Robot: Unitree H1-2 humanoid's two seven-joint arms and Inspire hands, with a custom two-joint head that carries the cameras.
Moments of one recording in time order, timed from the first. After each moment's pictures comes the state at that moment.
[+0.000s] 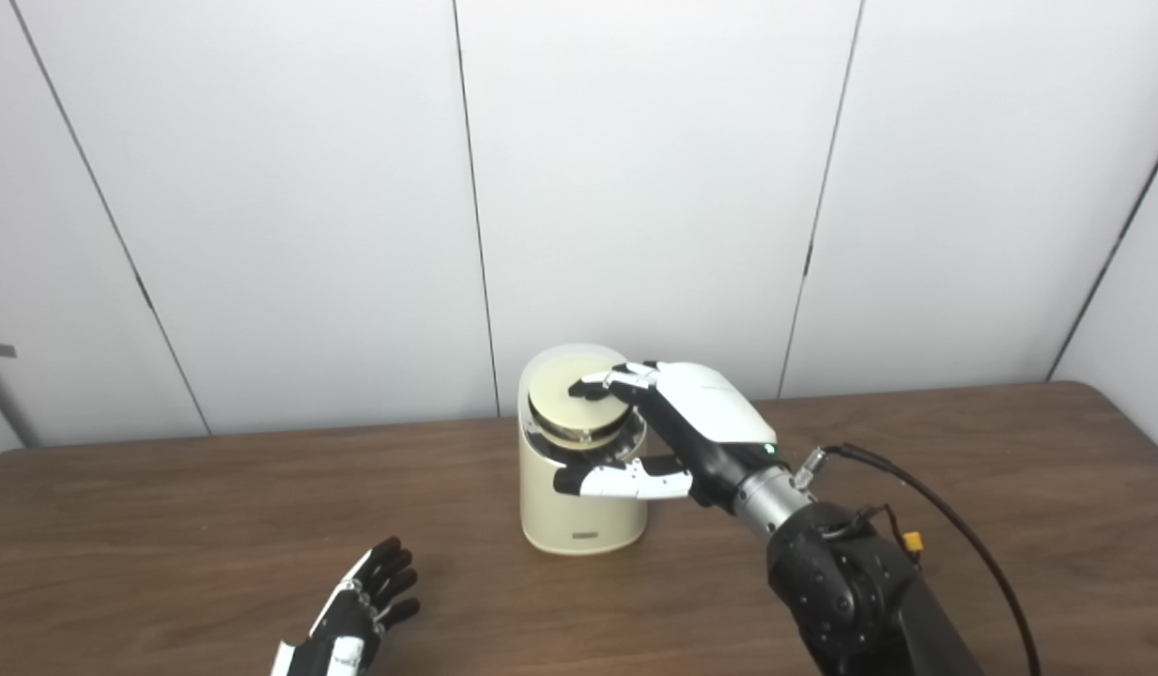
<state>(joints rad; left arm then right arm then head) 0.09 0.04 -0.02 -0.14 -0.09 -0.16 -0.09 -0.46 -0.21 0.28 -0.31 -0.85 0.32 0.42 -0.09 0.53</state>
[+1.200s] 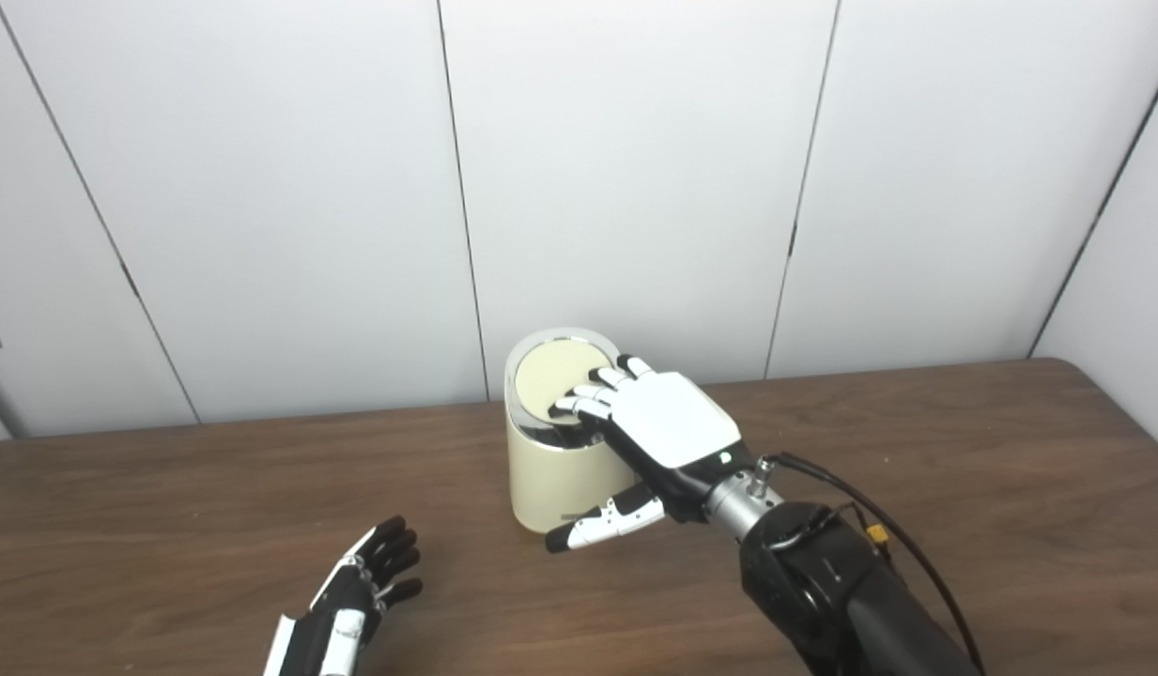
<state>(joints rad) 0.08 0.05 -0.01 -0.16 -0.09 -0.12 -0.10 -0.49 -0.26 0.42 -0.19 -1.10 0.18 0.37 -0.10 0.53</state>
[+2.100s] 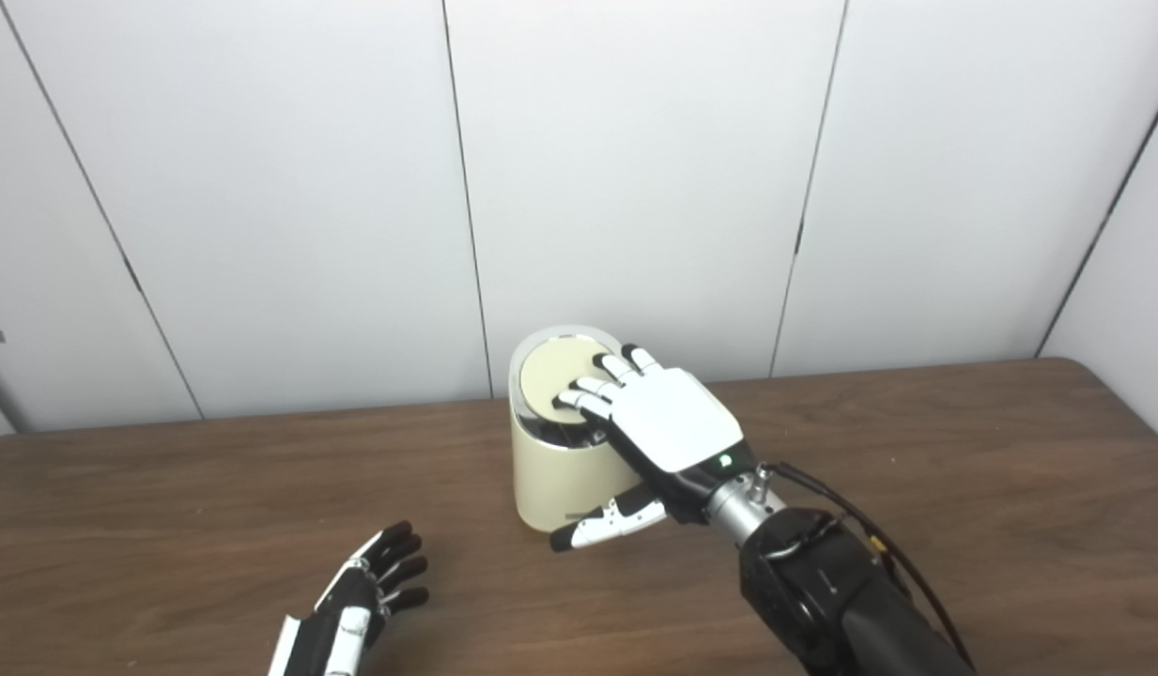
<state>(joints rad) 0.08 0.05 -0.02 -0.16 -0.08 -0.10 -0.10 -0.46 -0.25 0.39 -0.21 -1.20 0.18 0.27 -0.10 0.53</state>
